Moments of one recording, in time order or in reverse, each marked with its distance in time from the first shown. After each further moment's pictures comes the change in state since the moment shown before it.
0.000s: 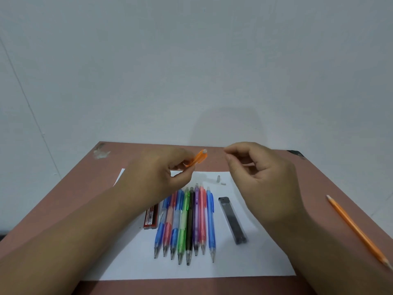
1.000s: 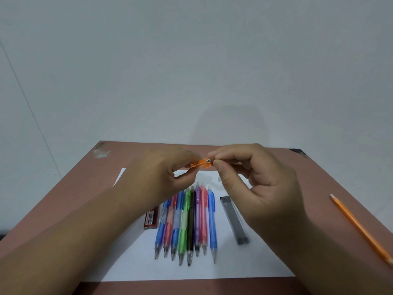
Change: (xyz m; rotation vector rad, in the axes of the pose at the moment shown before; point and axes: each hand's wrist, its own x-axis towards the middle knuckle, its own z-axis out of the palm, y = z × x) left_hand 0.002 0.004 -0.001 0.061 -0.013 0.154; right_hand -0.009 -0.010 0.000 0.245 -0.088 -0.309
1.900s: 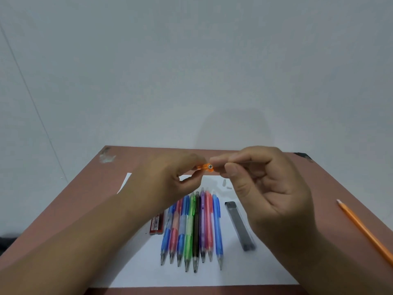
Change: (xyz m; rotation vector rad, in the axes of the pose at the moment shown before) left_hand 0.001 0.000 0.000 -0.028 0.044 0.017; right_hand 0.001 -0.014 0.000 0.127 0.013 0.073
